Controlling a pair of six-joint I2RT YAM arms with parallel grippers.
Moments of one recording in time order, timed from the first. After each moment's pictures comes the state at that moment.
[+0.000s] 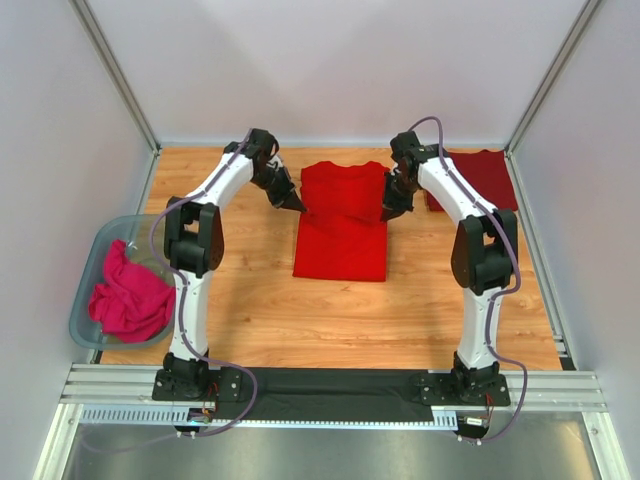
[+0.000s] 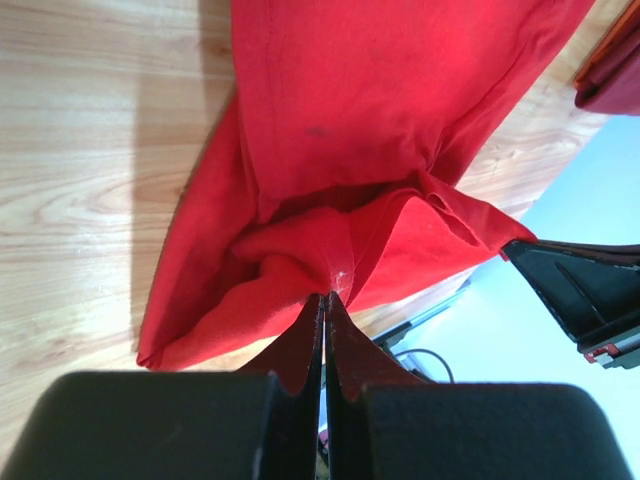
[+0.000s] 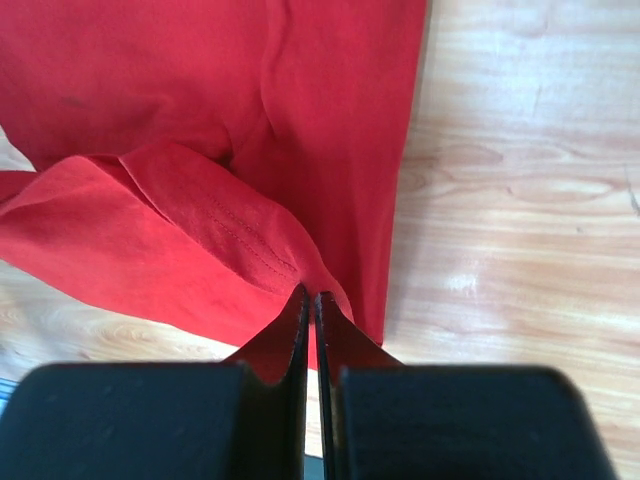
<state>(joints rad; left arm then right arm) -0.27 2.27 2.01 -0.96 0.57 -0.75 0.27 2.07 1.84 -1.03 -0.17 0.45</state>
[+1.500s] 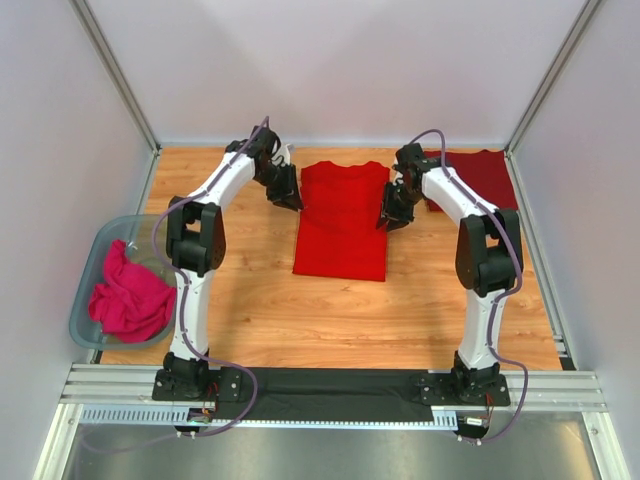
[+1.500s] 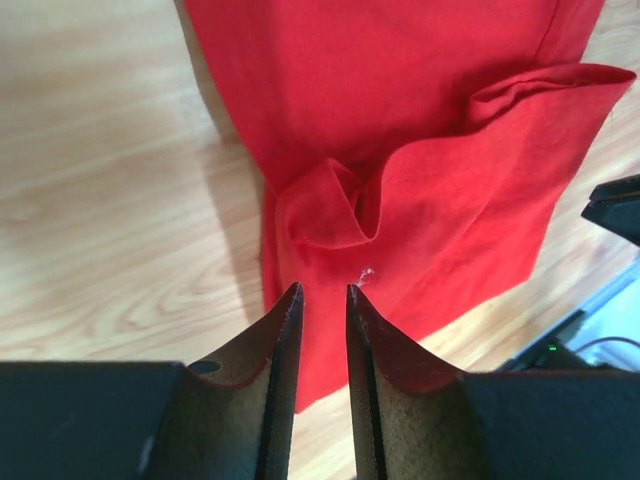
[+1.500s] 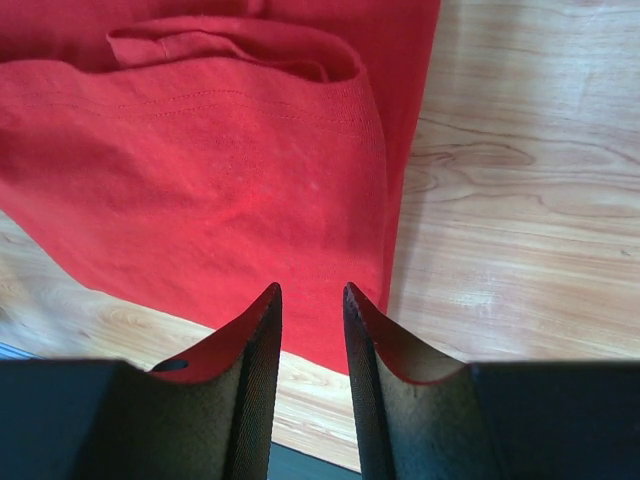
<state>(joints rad) -0.28 2.29 2.03 -0.91 0.52 -0.33 0.25 2.04 1.68 -0.90 -0.27 0.43</state>
